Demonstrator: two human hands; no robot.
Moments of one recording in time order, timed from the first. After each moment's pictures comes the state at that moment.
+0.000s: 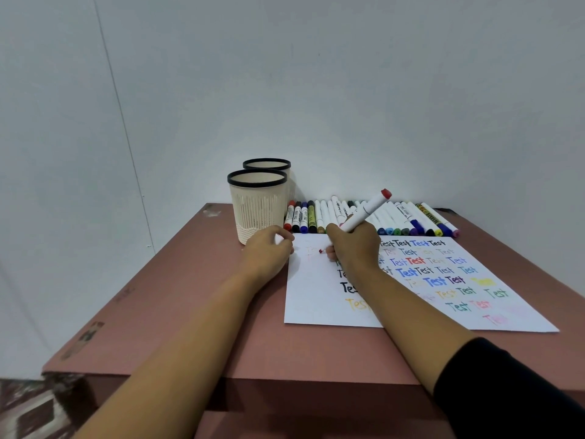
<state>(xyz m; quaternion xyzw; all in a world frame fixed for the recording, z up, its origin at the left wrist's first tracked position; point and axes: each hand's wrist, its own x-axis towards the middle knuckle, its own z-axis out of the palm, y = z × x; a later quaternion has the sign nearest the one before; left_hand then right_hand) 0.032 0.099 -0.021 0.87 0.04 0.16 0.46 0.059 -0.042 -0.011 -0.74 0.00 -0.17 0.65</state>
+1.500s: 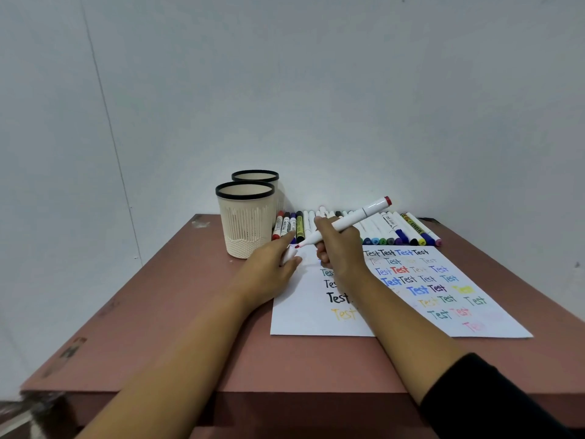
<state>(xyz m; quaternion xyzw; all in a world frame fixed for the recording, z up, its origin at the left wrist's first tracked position) 0.017 0.083 -0.015 0.92 -0.12 0.20 0.32 0.049 -0.044 0.008 -0.65 -0.05 -0.08 0.75</state>
